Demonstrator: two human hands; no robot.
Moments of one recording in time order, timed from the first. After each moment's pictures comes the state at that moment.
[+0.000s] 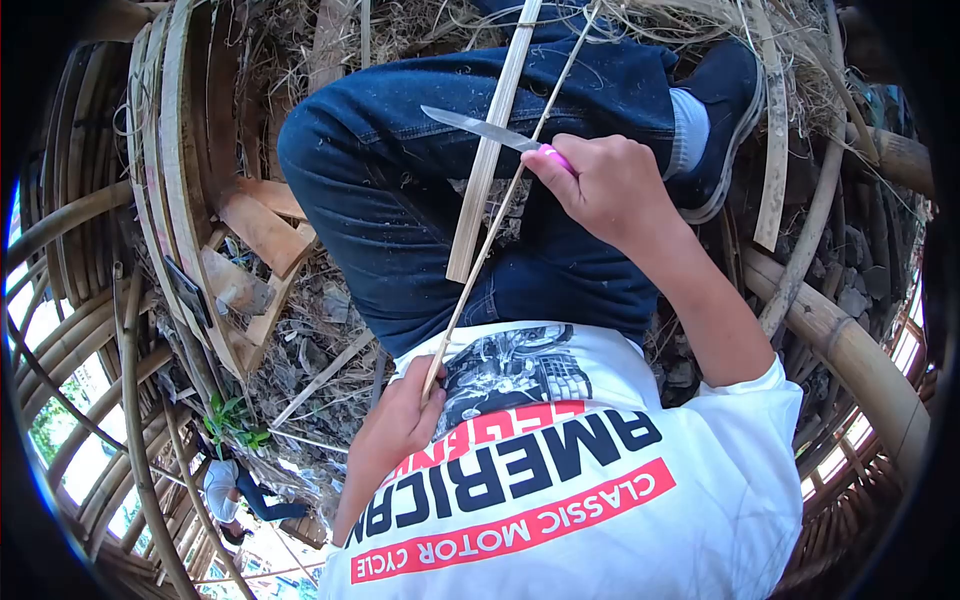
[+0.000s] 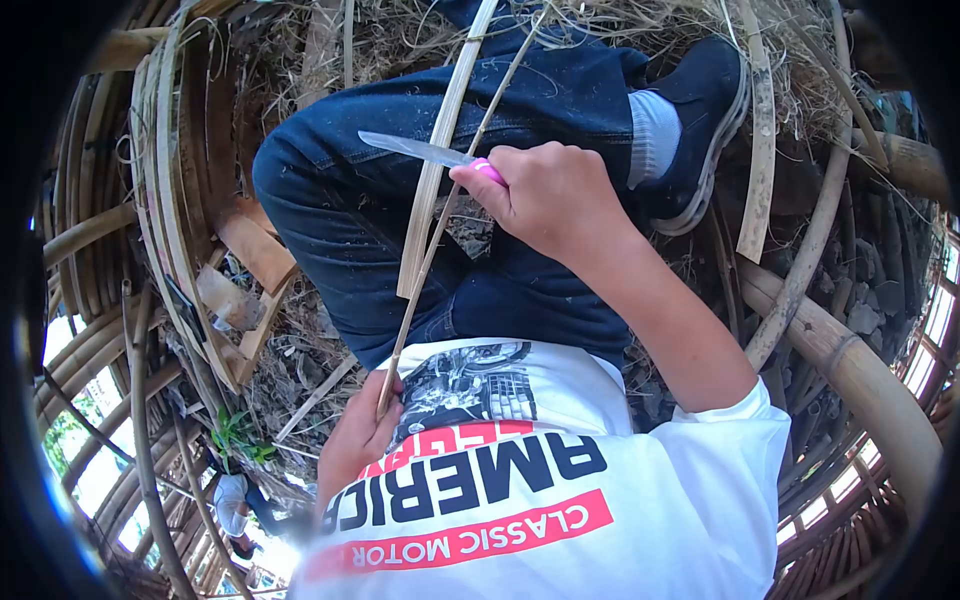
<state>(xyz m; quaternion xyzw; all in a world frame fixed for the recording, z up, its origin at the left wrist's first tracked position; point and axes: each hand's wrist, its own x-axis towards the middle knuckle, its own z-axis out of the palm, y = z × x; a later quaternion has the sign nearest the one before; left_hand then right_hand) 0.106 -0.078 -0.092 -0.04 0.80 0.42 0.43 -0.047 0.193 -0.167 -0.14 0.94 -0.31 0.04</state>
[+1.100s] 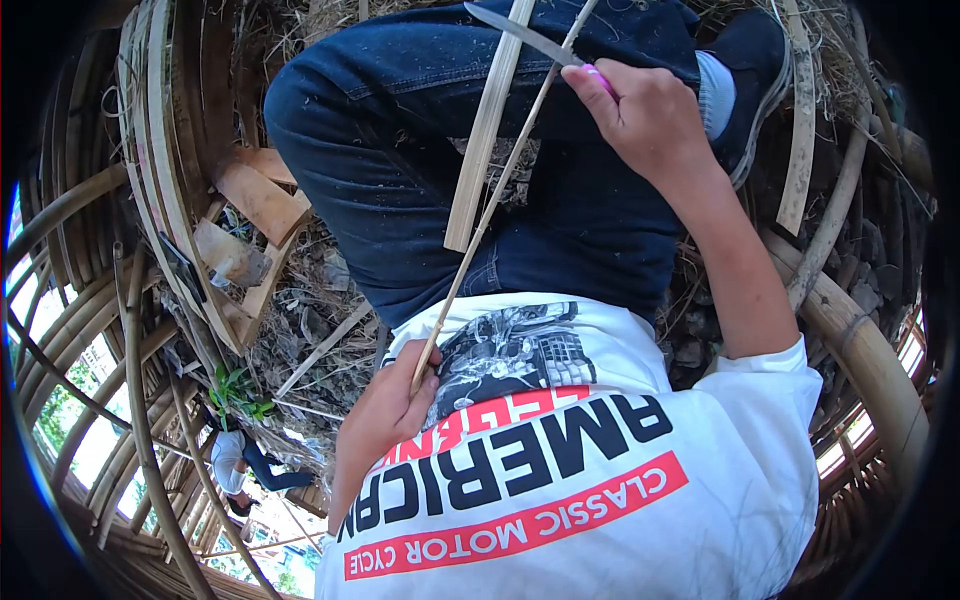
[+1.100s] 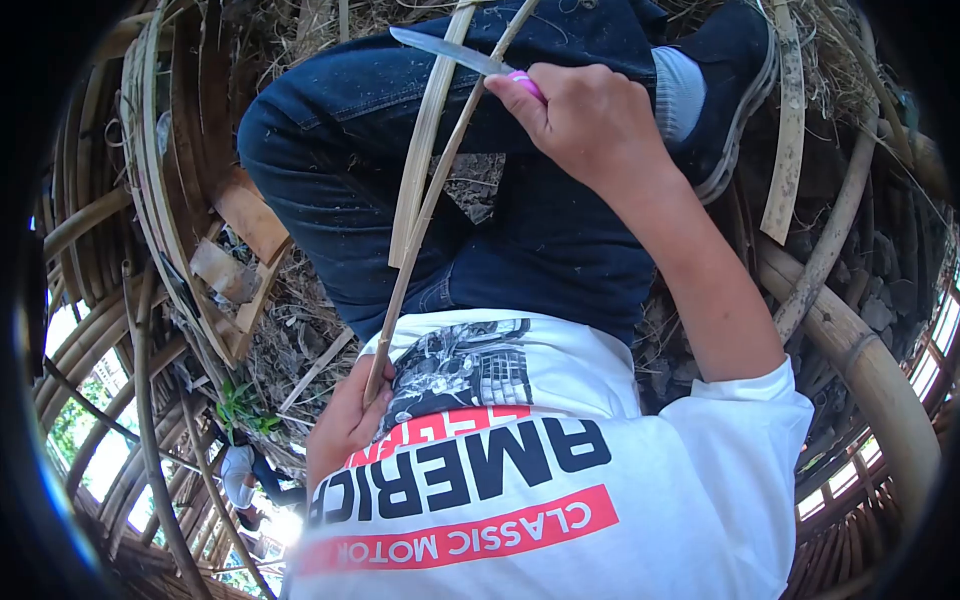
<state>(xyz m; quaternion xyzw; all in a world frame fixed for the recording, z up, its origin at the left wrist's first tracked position) 0.110 -0.082 -0.085 -0.05 0.77 0.44 0.46 -0.062 0.219 -0.195 -0.12 0.95 -0.28 -0.01</state>
